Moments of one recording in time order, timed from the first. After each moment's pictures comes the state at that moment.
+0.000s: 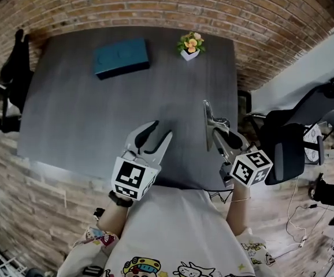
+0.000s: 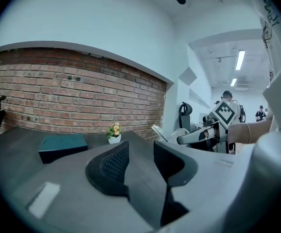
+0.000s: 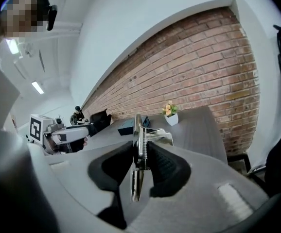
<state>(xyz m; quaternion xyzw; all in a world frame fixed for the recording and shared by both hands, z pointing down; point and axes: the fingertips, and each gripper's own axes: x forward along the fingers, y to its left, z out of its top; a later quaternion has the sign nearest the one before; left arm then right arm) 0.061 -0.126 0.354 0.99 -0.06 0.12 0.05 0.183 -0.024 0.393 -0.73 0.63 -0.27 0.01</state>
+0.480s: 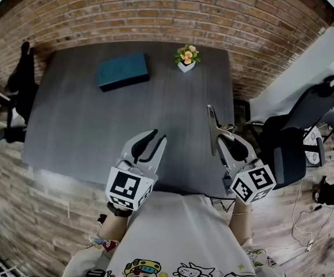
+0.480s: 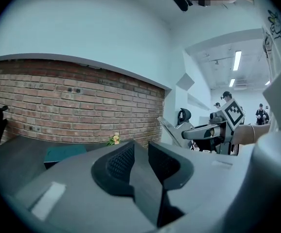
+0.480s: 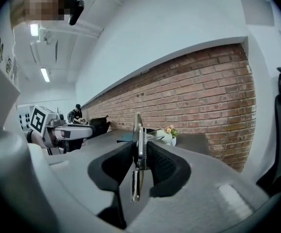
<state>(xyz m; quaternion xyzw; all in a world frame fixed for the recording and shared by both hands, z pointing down) 0.045 -0.118 0.307 0.99 -0.06 0.08 0.04 0.166 -0.004 0.320 -0.76 0.63 -0.15 -0.01</state>
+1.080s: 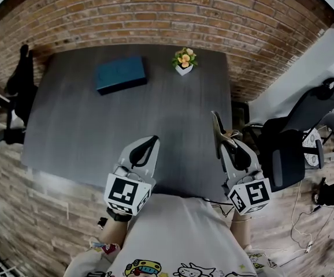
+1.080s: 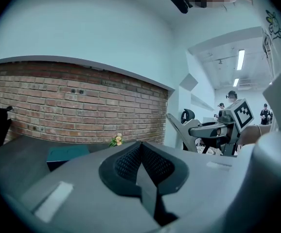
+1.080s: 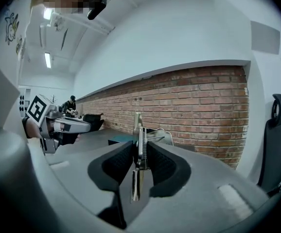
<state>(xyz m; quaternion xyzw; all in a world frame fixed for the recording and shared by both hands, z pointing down) 0.047 -0.118 0.301 0.99 -0.08 0.08 0.04 0.172 0.014 0.302 -0.79 0.60 -0.08 -0.06</state>
